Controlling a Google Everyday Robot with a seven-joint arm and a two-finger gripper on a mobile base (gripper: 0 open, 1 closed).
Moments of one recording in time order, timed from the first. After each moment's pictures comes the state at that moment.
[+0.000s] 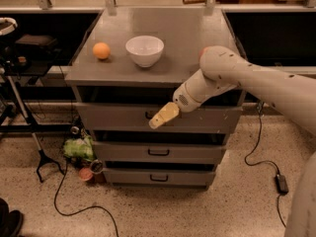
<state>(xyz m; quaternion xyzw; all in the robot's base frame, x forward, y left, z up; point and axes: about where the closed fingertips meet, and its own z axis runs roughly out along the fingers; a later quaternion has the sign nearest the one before) 0.623 -0.037 0.707 -0.39 0.87 0.23 0.19</state>
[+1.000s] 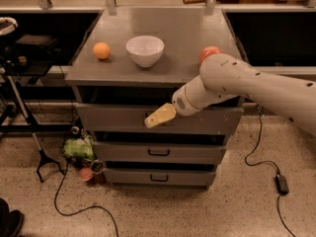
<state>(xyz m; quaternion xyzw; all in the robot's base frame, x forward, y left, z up) 0.610 -0.032 0.731 -0.32 0.89 0.20 0.25</state>
